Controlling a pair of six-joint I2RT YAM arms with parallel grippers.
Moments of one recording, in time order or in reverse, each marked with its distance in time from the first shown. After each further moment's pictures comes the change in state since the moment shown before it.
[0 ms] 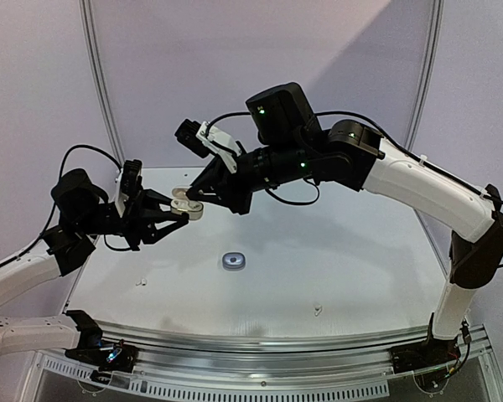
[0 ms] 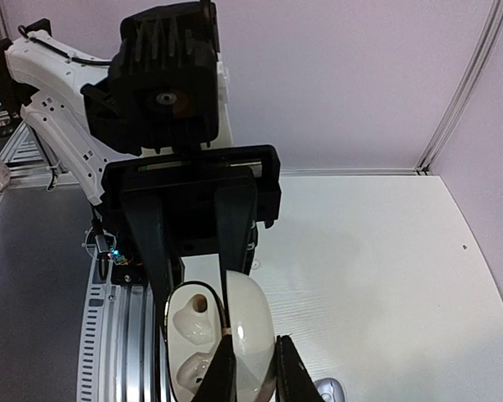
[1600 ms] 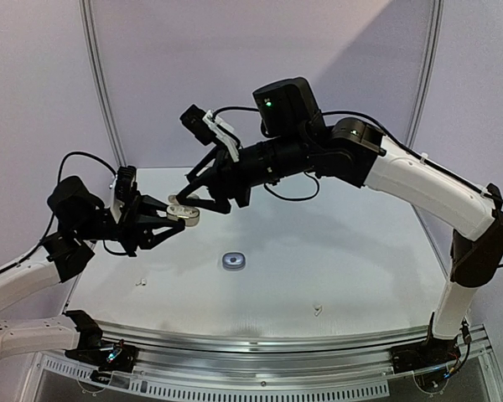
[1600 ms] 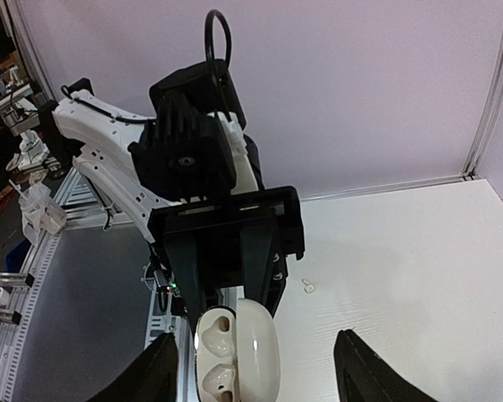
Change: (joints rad) left arm -0.003 -0.038 -0.053 0.075 0.019 -0.051; right arm -0.030 -0.006 -0.008 0.066 -0.185 0.161
